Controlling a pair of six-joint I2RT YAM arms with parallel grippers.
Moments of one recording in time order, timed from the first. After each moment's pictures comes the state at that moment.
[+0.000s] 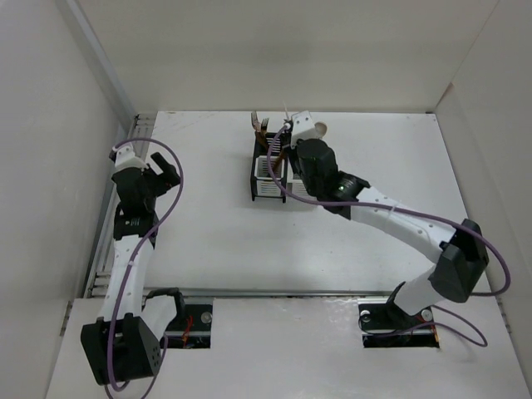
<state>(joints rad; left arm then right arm) 0.13 0.93 0.68 -0.04 -0.03 -0.36 0.83 1.49 1.27 -0.02 0.59 -0.06</state>
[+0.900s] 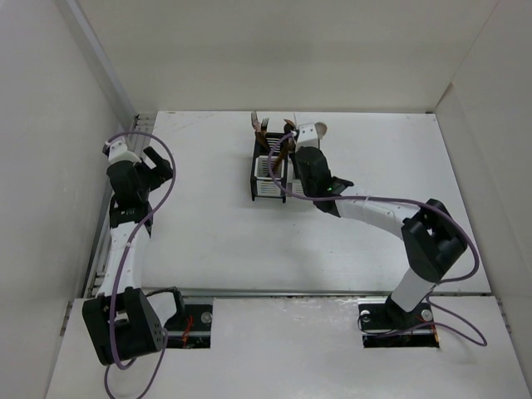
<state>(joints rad) 0.22 1.07 0.72 0.04 0.07 -0.37 0.71 1.68 1.13 0.23 0.60 0.03</state>
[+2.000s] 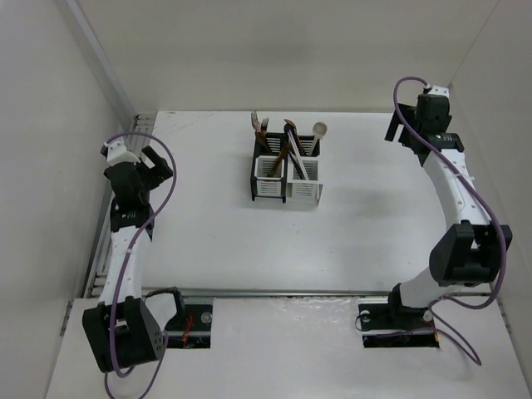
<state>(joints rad) 0.20 1.03 0.71 0.06 -0.01 -0.36 -0.05 1.55 1.47 -0.49 0.26 0.16</state>
